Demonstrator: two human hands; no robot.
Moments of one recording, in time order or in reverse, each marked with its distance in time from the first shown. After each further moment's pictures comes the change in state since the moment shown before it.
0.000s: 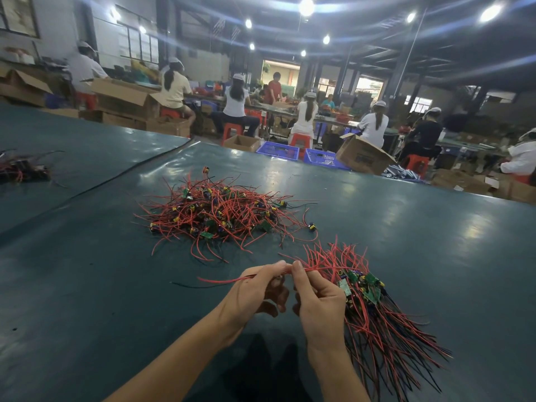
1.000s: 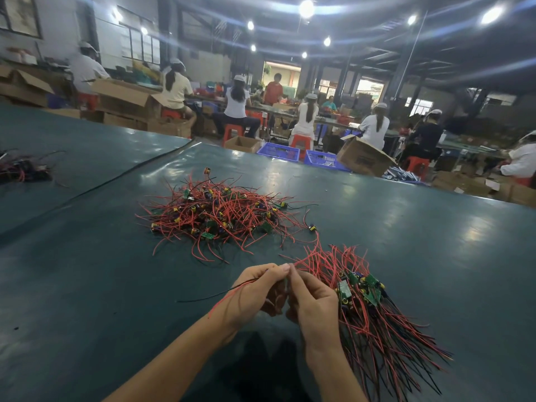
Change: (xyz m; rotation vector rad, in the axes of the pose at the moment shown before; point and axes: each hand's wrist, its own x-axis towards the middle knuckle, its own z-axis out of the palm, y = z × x) left_hand 0.005 -0.004 -0.003 0.042 0.028 0.046; right_hand -0.001 0.000 0.004 0.069 -0.056 0.108
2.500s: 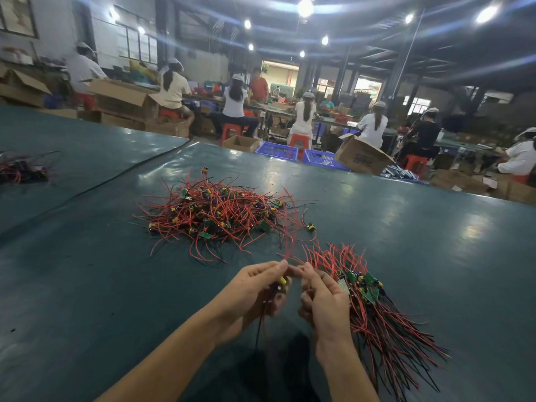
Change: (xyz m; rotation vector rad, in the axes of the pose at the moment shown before) left_hand -0.001 -0.001 -0.007 -0.265 -0.210 -0.059; right_hand 0.012 -0.003 -0.019 0.036 0.130 0.189
